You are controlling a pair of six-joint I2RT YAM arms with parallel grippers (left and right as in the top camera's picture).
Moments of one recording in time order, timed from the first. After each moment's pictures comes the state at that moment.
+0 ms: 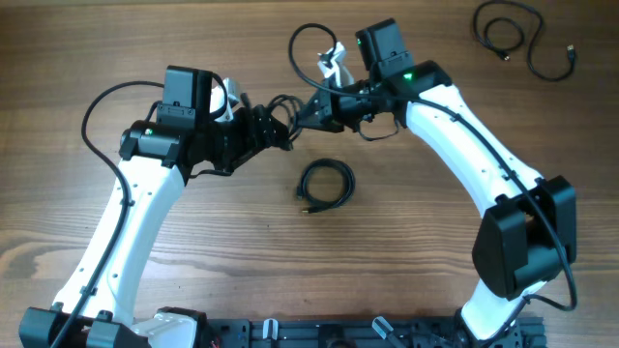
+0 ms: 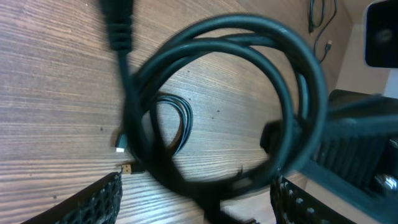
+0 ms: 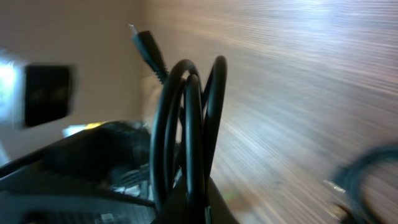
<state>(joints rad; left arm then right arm) -0.18 1.43 1.19 -0.80 0.53 -0.65 0.43 1.89 1.56 -0.66 -0.95 0.55</state>
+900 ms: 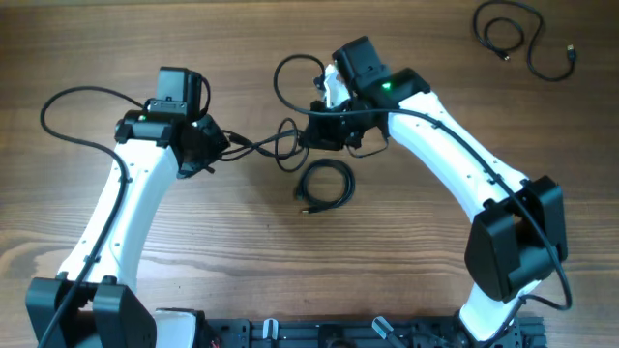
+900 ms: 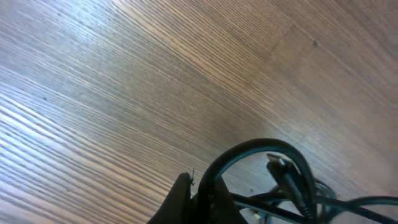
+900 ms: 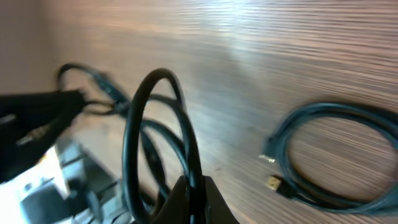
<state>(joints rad) -0.09 1.52 1.20 -0.95 -0.02 -0.69 0.50 1.90 1.56 -0.85 -0.55 0.56</state>
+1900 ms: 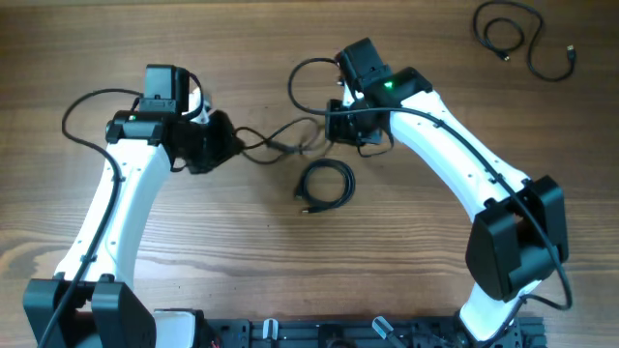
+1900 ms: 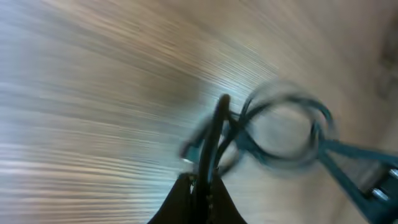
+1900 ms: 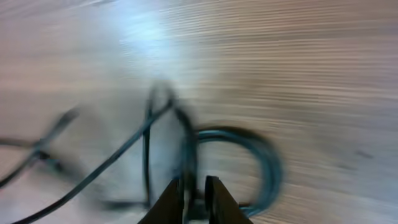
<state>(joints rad) -0.06 1.52 1.20 -0.91 0.38 -0.59 0.49 1.90 1.56 -0.92 -0.17 0.59</state>
